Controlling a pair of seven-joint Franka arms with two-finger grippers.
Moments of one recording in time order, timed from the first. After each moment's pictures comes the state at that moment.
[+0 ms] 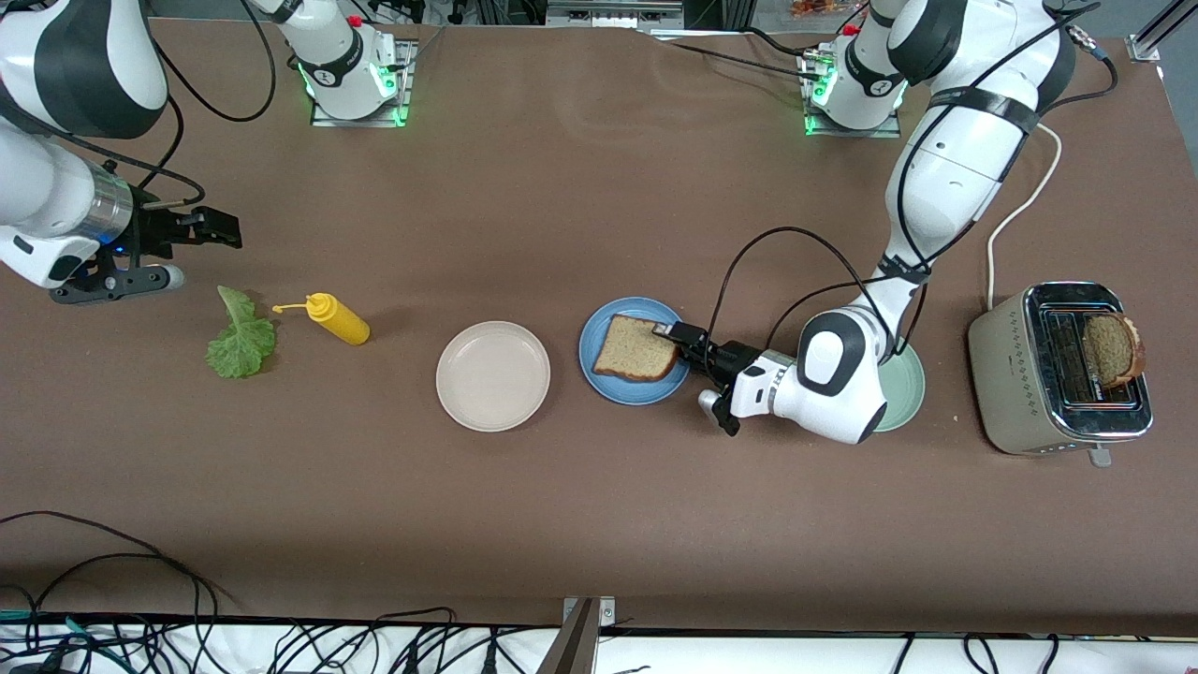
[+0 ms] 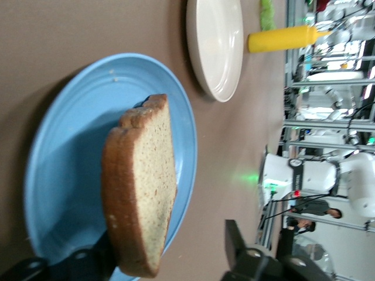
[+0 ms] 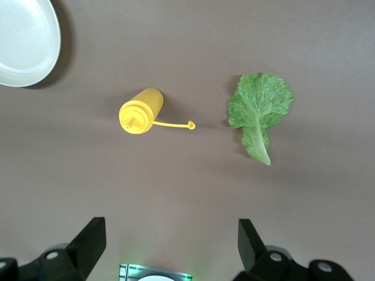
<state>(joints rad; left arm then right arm) -0.09 0.98 -0.29 -1.36 -0.83 1.80 0.66 0.03 0.06 -0.01 -1.81 -0.02 1.64 -0.15</state>
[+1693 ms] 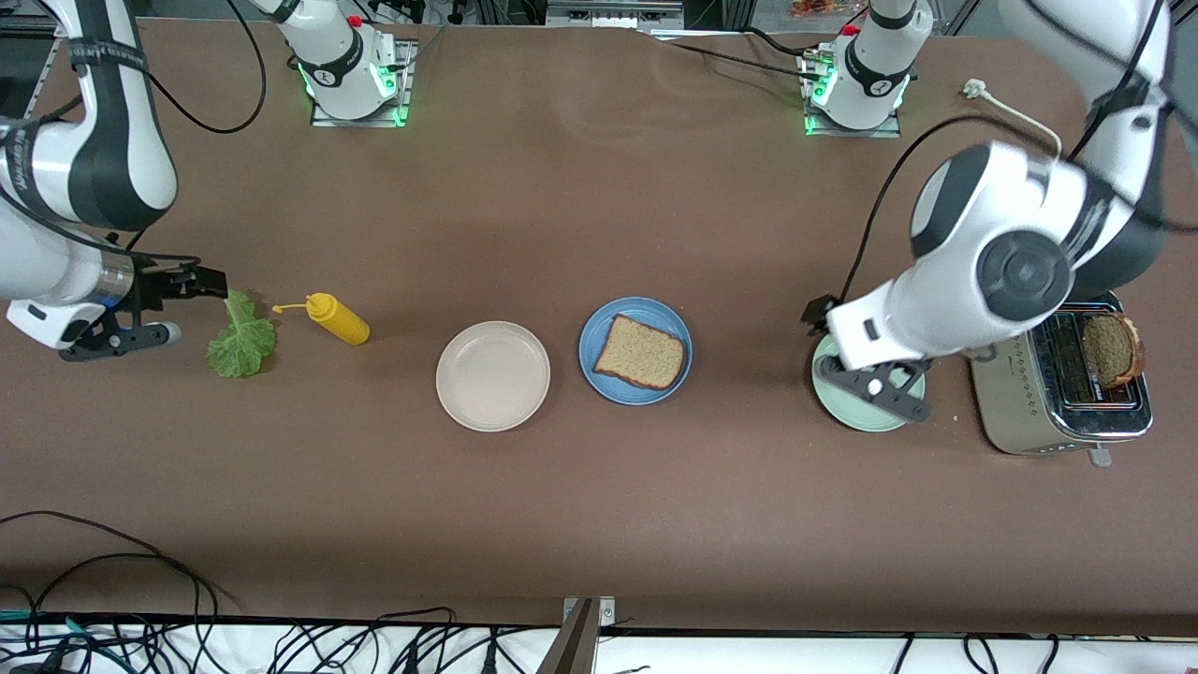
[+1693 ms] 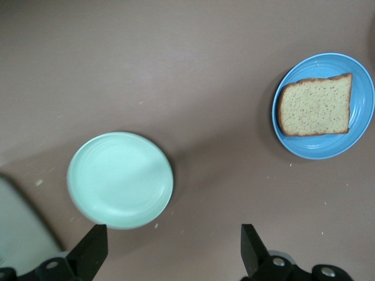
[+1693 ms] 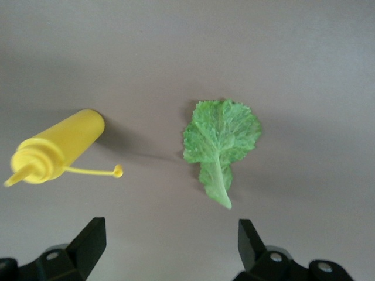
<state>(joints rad) -0.07 0.46 -0.27 -1.33 0.08 1.62 0.11 0.02 0.24 -0.10 -1.82 -0.06 1.86 -0.29</state>
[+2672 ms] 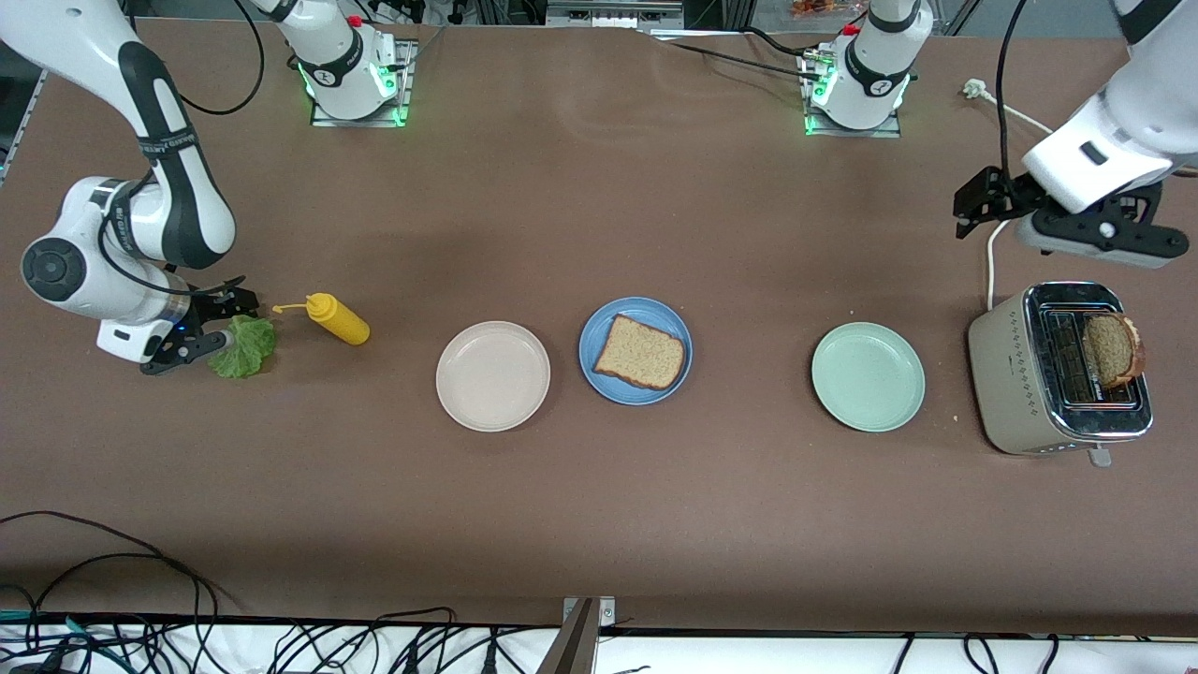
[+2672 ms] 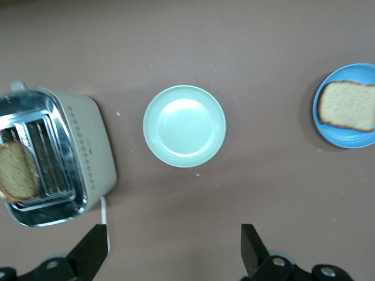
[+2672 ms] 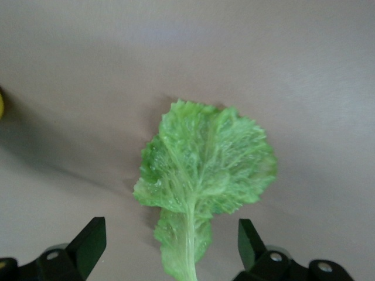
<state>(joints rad) -0.03 -0.03 -0.08 -1.68 0.02 1.63 0.09 -0.04 0.38 -0.12 -2.08 -0.08 2.31 -0.55</state>
